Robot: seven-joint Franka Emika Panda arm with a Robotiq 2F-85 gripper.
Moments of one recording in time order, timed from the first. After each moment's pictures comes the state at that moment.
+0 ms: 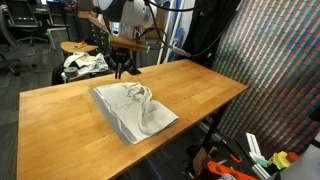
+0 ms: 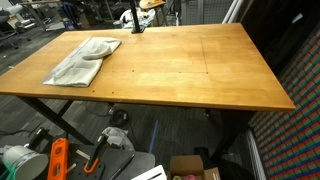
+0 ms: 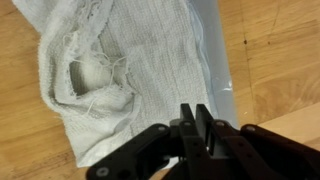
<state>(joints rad) 0.18 0.49 0.04 -1.62 0.17 2.13 0.36</state>
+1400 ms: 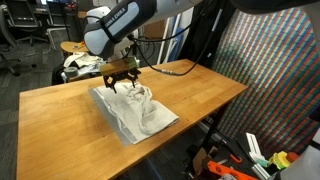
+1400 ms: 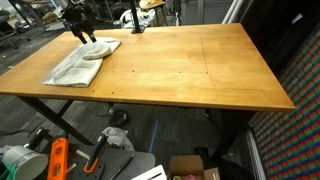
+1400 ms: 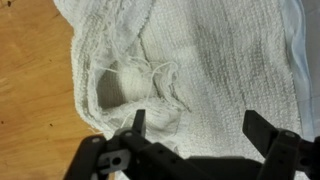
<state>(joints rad) 0.32 0.68 -0.02 -1.48 -0.21 2.01 0.69</state>
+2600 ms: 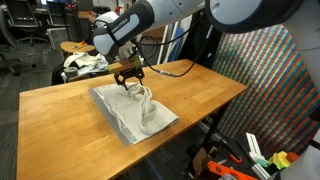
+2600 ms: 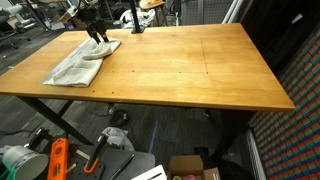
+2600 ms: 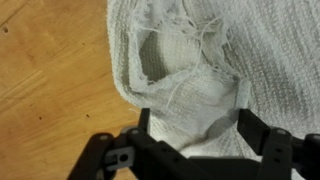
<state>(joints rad) 0.29 0.79 -0.08 -1.33 -0.23 1.90 0.73</state>
